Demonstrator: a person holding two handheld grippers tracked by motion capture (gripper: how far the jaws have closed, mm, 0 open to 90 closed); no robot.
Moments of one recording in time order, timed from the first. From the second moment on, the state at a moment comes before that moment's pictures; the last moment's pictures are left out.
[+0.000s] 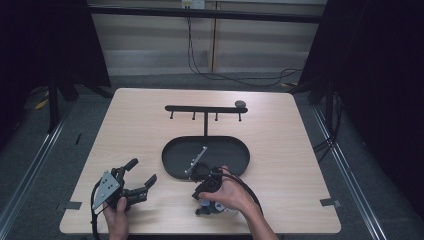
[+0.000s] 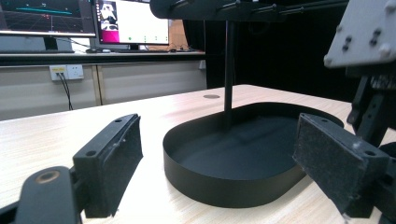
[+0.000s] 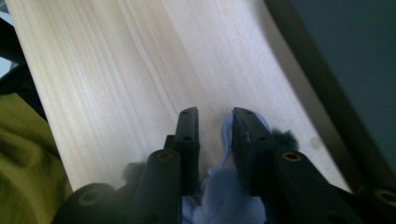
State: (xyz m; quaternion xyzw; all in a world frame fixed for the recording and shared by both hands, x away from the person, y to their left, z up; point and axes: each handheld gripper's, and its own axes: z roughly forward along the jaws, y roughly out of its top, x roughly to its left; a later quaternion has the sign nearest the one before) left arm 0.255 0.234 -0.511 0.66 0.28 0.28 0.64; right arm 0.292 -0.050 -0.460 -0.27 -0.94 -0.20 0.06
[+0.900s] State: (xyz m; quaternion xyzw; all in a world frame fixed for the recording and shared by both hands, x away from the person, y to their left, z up) left arm 0.255 0.234 -0.511 0.66 0.28 0.28 0.64; right arm 0.305 -0.030 -0.460 -0.25 -0.96 -0.05 0.08
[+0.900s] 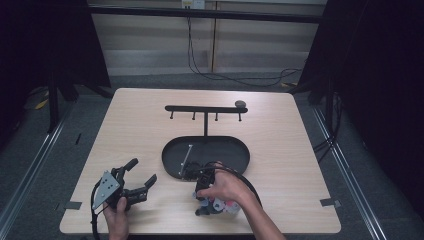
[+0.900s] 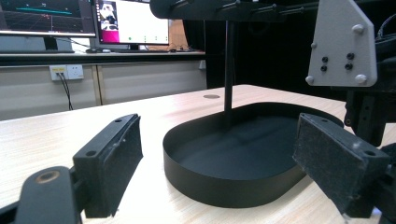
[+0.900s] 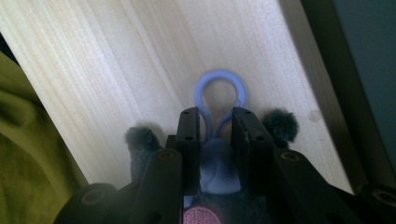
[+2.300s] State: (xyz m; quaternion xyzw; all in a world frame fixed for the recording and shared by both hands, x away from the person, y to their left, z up) left arm 0.255 0.234 -0.511 0.66 0.28 0.28 0.64; right arm 0.301 -0.024 -0.467 -0.18 -0.98 -0.02 0.09
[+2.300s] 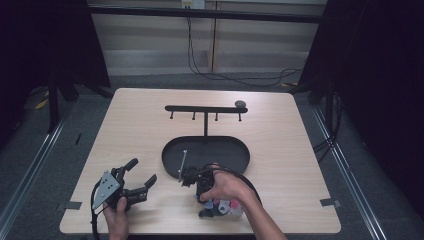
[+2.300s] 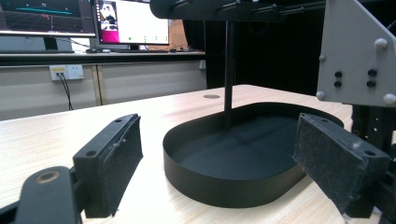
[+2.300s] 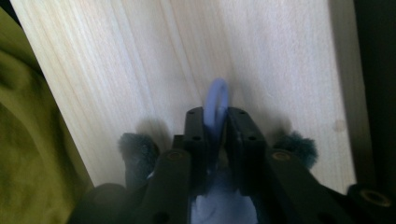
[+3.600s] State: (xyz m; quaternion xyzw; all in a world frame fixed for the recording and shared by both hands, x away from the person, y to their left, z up) left arm 0.255 0.234 -0.511 0.66 0.28 0.28 0.64; right arm 0.305 -0.058 -0.366 -0.13 -0.98 -0.12 0.08
